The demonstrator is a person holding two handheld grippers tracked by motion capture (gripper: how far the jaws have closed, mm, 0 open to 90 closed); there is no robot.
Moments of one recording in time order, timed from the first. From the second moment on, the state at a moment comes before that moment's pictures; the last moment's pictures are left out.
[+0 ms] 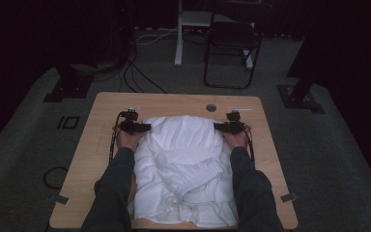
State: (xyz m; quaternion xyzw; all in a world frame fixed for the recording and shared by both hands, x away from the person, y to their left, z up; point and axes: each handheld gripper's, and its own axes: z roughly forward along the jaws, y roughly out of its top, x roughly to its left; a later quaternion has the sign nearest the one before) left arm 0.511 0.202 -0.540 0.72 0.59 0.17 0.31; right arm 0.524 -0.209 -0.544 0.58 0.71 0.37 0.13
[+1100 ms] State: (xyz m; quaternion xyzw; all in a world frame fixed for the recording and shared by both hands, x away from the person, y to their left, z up) left arm 0.359 0.249 -0.470 0.70 0.42 0.11 0.56; right arm 0.386 -0.261 -0.479 0.40 0.72 0.53 0.17
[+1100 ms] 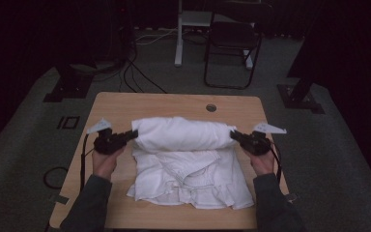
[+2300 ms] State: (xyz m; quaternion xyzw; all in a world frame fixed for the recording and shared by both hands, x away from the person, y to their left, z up) left arm 0.307 0.222 -0.505 0.80 0.41 0.02 0.44; right arm 0.322 -0.223 -0.505 0.43 0.79 0.43 0.09
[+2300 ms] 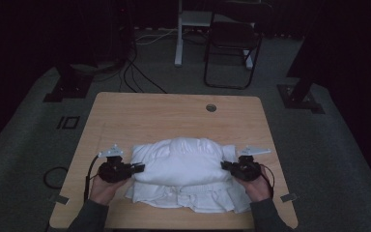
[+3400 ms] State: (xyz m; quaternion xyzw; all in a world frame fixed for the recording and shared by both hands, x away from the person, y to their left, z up) left arm 0.395 0.225 -0.539 0.73 0.57 0.12 0.36; right arm 0.377 -0.138 -0.498 0.40 0.78 0.43 0.21
